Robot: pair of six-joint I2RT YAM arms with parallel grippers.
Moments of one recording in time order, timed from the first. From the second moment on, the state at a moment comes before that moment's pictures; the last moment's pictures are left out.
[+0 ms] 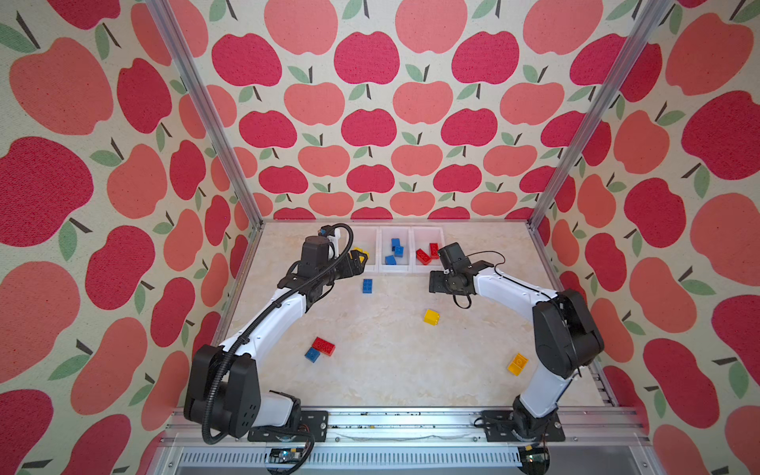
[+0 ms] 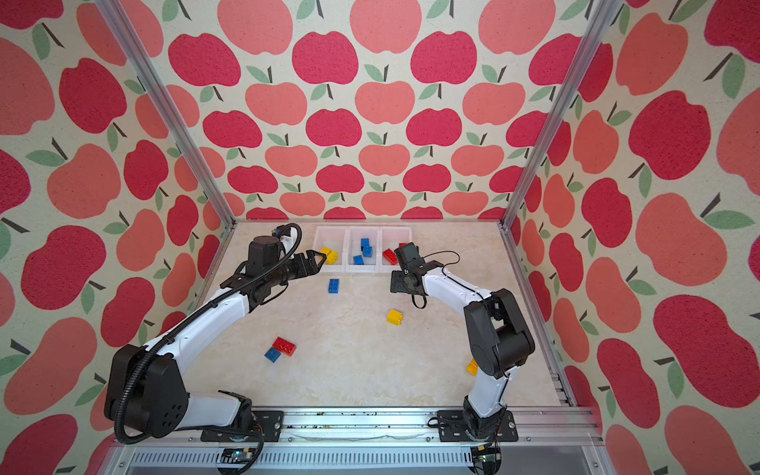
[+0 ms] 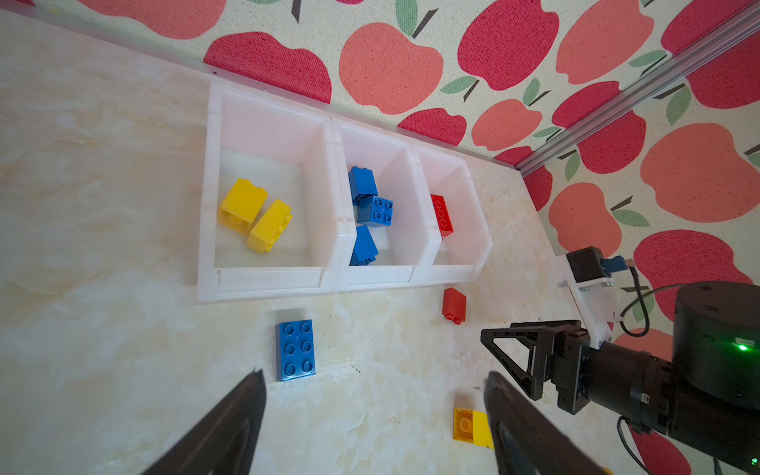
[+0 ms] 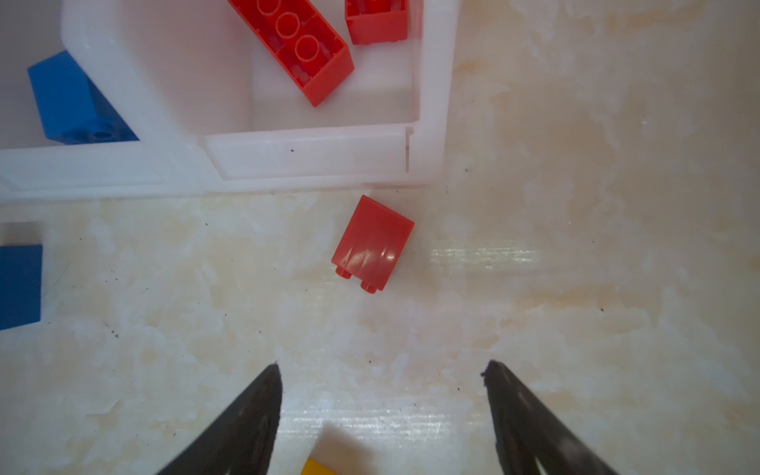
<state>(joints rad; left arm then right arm) -0.29 1.36 0.98 -0.14 0.27 -0.46 0.55 1.79 1.21 -0.49 0.14 0.48</state>
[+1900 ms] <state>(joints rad) -0.25 1.28 0.90 -0.16 0.27 -0.48 0.58 2.02 1.31 -0.35 0.26 0.66</state>
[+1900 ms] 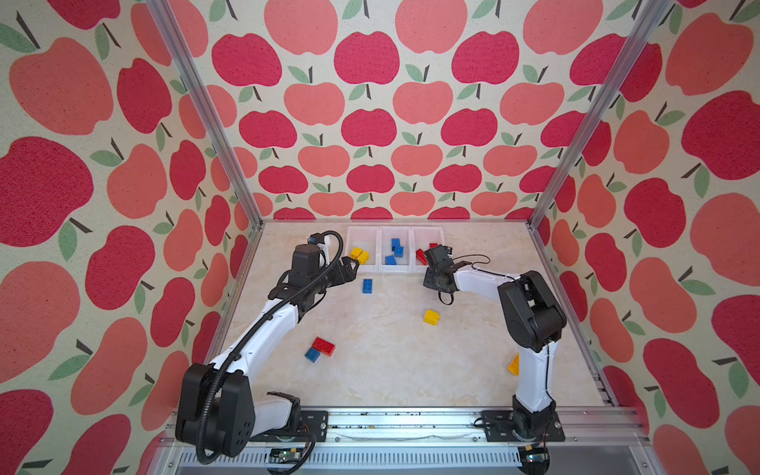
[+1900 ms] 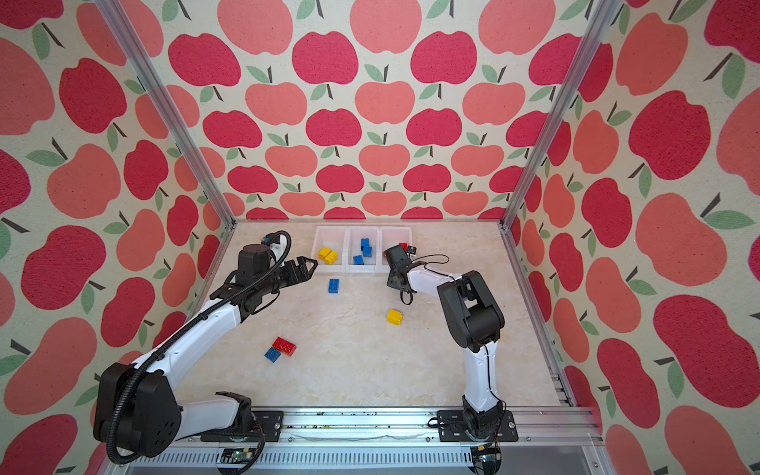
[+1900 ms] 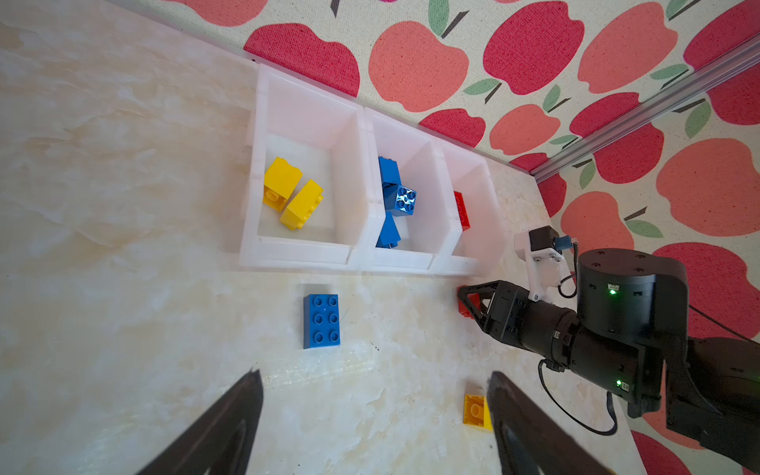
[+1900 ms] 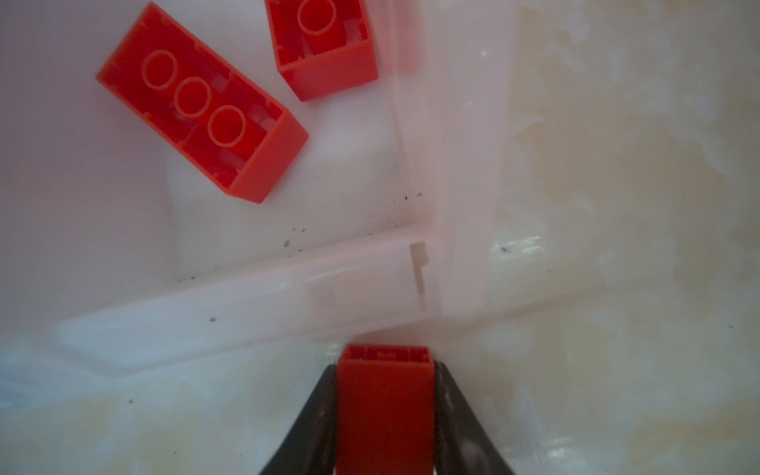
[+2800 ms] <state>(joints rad) -0.22 1.23 0.81 -0.16 0.27 -0.51 0.57 1.87 1.49 -0.44 0.27 0.47</state>
